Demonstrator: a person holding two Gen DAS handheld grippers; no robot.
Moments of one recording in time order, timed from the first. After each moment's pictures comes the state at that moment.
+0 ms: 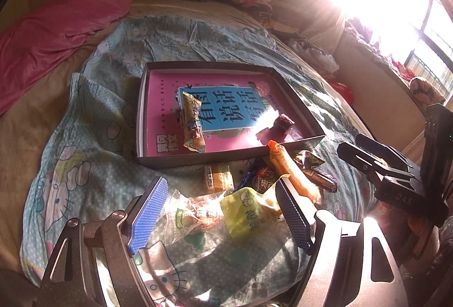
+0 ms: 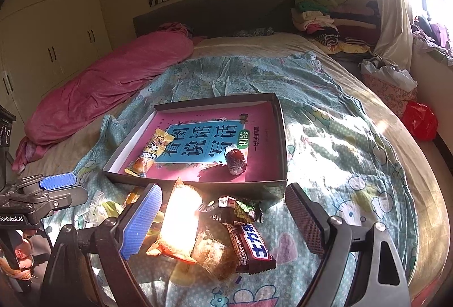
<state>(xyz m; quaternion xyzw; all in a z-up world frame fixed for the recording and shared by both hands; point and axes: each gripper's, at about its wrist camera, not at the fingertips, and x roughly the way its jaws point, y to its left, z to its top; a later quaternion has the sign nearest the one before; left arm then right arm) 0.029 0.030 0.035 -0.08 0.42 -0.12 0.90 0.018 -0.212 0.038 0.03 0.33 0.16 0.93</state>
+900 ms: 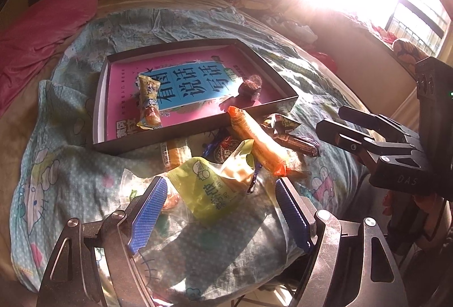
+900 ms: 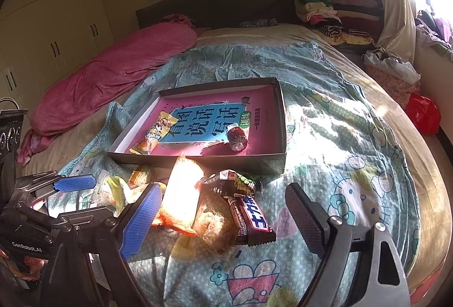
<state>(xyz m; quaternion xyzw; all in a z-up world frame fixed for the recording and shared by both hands) 0.017 -0.016 0.019 -0.01 0.44 -0.17 0.88 0.000 -0.220 0.028 0.03 0.36 0.17 0.92</state>
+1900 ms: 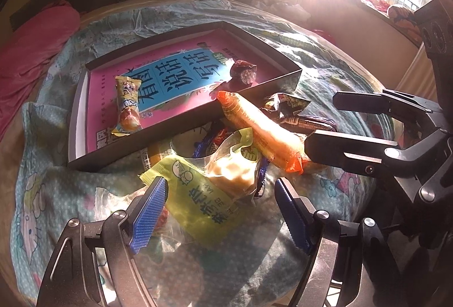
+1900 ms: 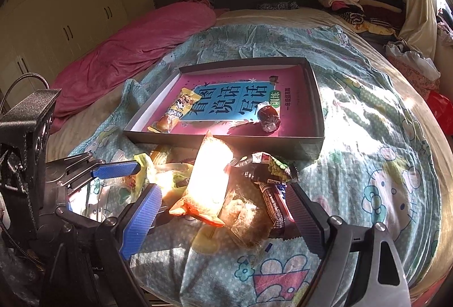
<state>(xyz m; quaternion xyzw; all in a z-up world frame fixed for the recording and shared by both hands) 0.037 -0.043 -0.013 0.06 0.44 -0.18 0.88 0.008 -0.193 0.011 0.02 0.40 0.22 0.89</state>
